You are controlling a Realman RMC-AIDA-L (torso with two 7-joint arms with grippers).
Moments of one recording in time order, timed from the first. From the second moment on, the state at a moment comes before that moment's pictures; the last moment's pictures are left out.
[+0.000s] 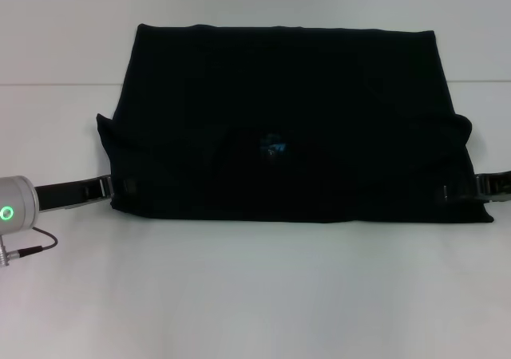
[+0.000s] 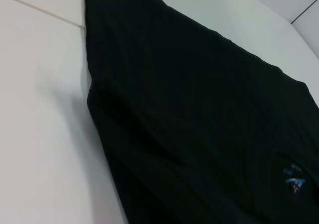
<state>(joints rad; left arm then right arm) -0.61 -2.08 0.44 0.58 2.31 1.12 -2.07 0.75 1.97 -0.66 -0.62 -2.62 -1.16 2.39</state>
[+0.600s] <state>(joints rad) -0.62 -2.07 0.43 0.58 2.31 1.12 -2.06 0.75 1.97 -0.69 -0.61 -2.62 -1.15 2.38</state>
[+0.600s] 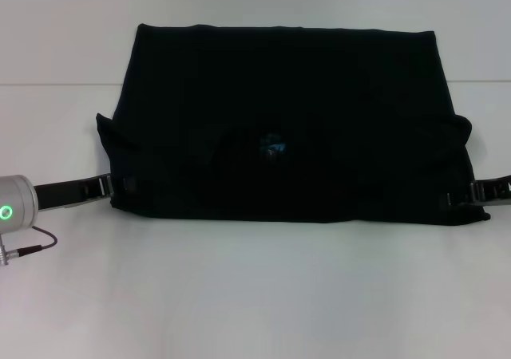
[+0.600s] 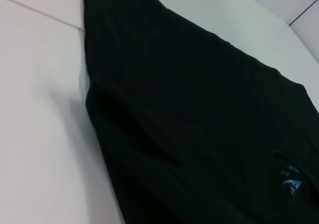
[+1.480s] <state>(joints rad) -0.60 -2.06 0.43 0.64 2.37 1.38 -2.10 0.71 1.96 -0.70 -0.68 -2.64 -1.34 2.36</state>
